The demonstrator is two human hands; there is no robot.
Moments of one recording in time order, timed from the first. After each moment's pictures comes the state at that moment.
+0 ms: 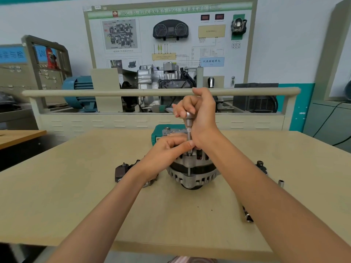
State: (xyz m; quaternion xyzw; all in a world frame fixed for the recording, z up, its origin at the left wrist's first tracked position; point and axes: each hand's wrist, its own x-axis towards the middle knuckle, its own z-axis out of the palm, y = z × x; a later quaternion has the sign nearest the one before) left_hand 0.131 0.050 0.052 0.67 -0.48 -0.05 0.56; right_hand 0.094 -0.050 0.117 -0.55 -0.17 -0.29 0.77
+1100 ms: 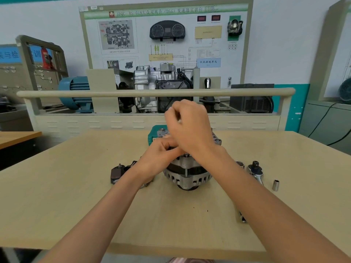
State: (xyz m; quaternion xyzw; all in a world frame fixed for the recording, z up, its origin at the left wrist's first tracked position) left_hand 0.135 0.048 0.047 0.68 -0.48 -0.03 0.56; right_hand 0.079 -0.042 0.103 -0.83 -0.07 -0.52 0.22
